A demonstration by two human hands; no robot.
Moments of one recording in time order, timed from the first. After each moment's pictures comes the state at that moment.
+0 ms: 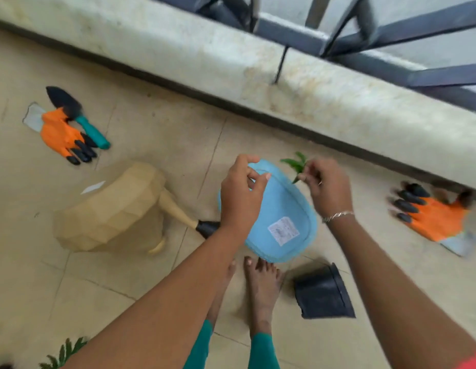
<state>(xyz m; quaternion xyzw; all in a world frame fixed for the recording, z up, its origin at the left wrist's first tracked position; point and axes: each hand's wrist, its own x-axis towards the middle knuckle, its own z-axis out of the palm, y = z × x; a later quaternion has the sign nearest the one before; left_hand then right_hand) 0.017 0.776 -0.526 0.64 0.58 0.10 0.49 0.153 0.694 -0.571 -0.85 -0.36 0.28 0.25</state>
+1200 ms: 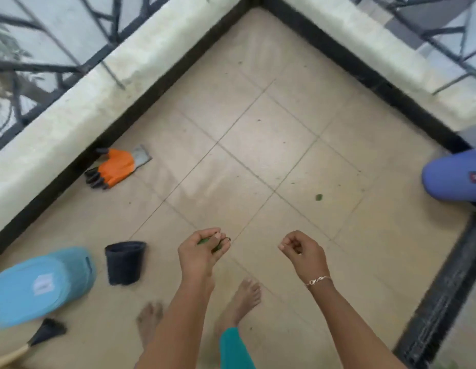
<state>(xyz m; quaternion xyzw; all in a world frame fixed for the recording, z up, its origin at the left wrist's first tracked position) 0.056 0.195 -0.313 0.53 0.46 -0.25 0.67 -0.013 0.012 -0.348 -0.81 0.33 0.16 0.47</state>
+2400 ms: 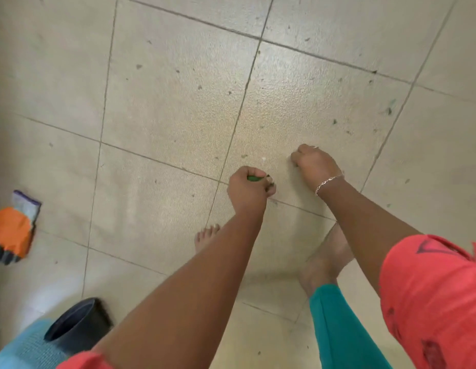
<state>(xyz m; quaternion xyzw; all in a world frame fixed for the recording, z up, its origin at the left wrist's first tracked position) 0.115 -0.141 -0.609 0.76 0.29 -0.40 0.43 0.059 -0.267 -0.698 -0.91 0.18 0.29 0.22</state>
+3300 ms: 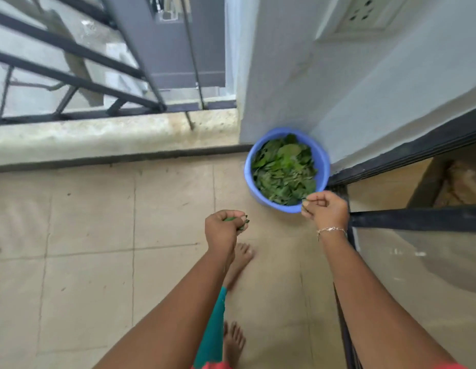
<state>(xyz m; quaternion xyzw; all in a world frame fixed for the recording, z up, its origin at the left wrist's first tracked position) 0.094 -0.531 -0.359 0.71 0.09 -0.50 0.48 -0.053 -0.652 -0.366 -0.45 0.67 -0.23 0.54</state>
